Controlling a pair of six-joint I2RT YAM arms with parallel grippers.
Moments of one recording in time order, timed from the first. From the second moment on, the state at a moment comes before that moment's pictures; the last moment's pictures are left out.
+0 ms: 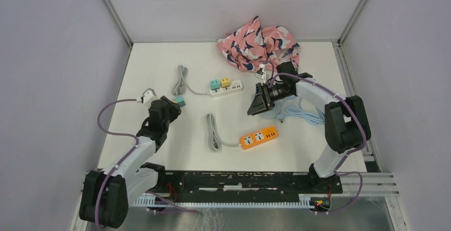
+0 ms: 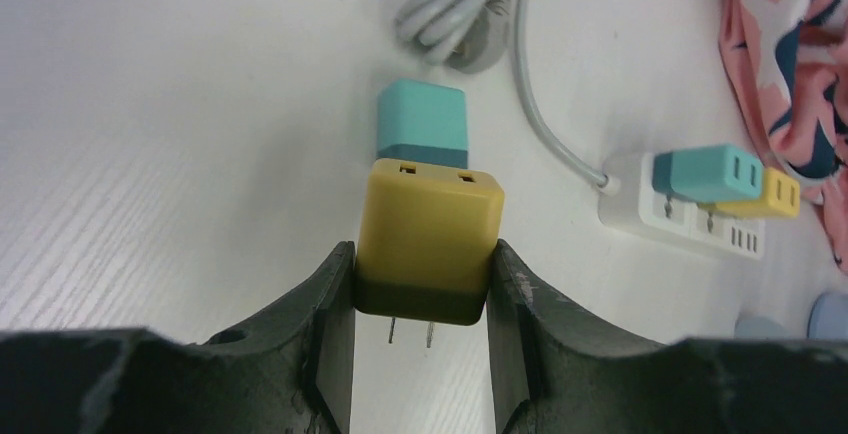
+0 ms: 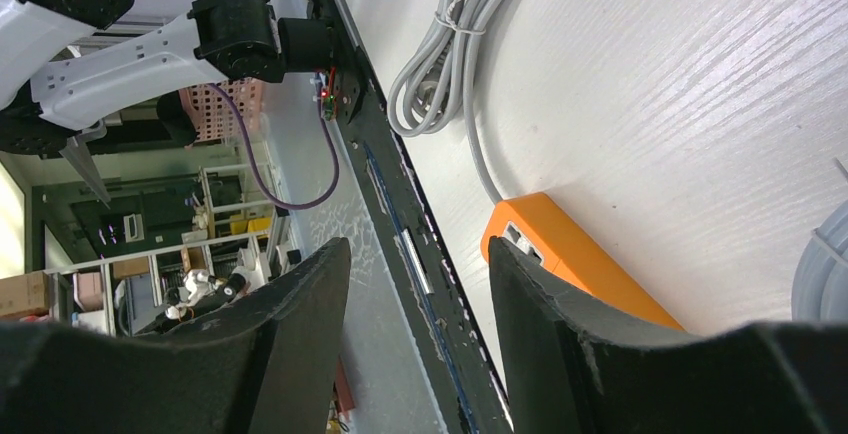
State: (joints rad) left arm -0.25 0.95 0.36 0.07 -0.33 -0.74; right arm 0.30 1.72 1.15 -0.61 -1.10 0.08
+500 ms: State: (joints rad) left arm -0.06 1.31 0.54 -0.02 -0.32 -0.92; right arm 0.30 1.72 1.16 -0.62 -1.10 0.08
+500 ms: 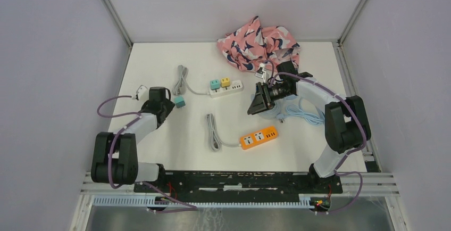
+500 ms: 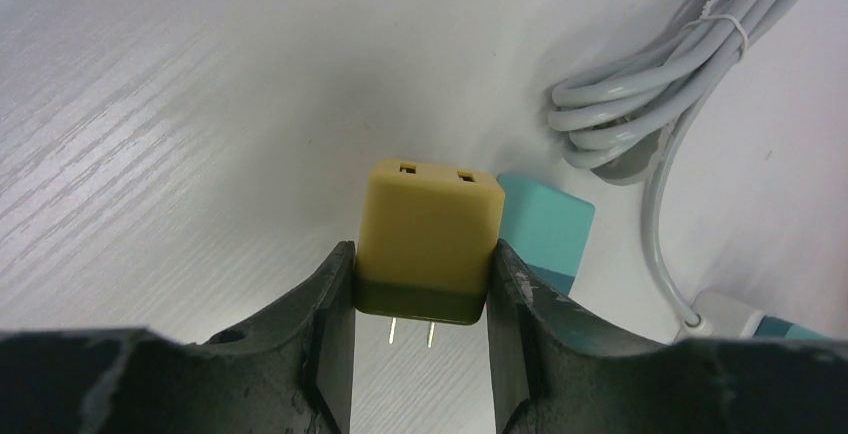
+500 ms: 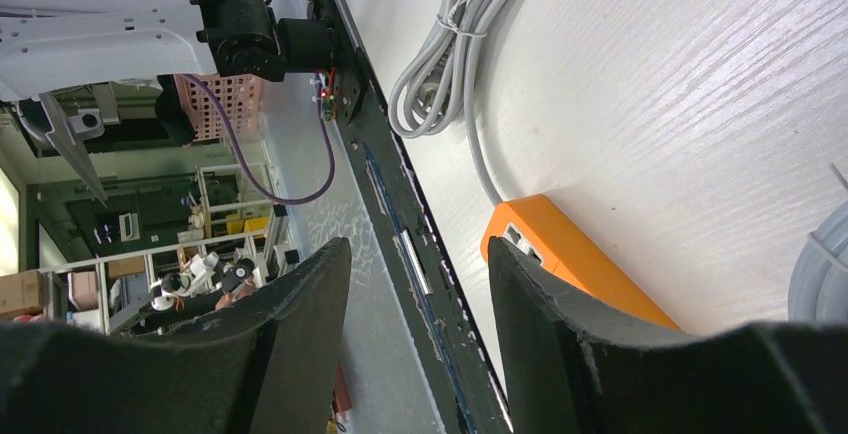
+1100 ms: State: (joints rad) left arm -0.06 1.55 0.80 -0.26 -0.36 -0.94; right arm 0.30 1.72 1.16 -0.62 -1.10 0.07
